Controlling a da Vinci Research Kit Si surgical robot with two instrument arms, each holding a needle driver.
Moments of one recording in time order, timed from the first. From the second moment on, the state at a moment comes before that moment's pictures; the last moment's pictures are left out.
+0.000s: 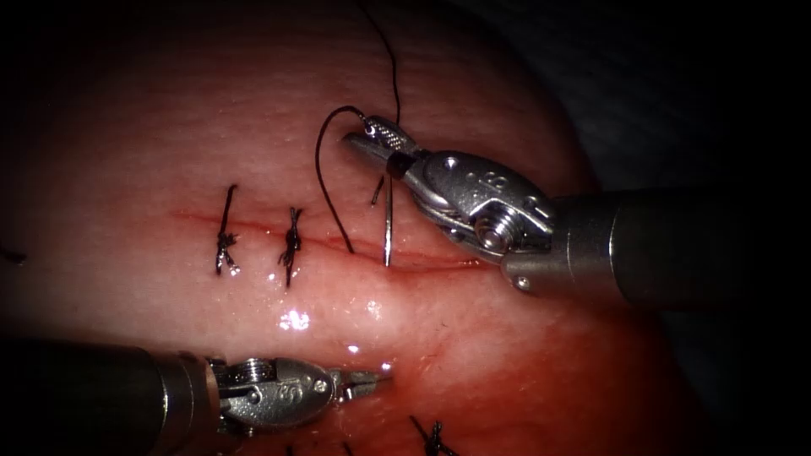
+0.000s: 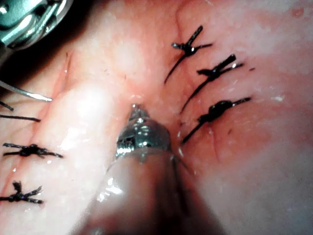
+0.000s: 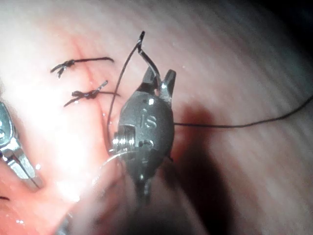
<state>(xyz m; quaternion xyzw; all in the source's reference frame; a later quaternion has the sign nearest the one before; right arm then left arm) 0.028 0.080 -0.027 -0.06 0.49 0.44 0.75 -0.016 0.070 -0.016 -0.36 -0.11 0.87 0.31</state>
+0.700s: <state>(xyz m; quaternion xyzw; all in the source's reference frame) 0.030 0.080 -0.028 -0.20 0.54 0.29 0.77 -0.014 0.072 -0.020 -0.38 -0.12 0.86 0.31</state>
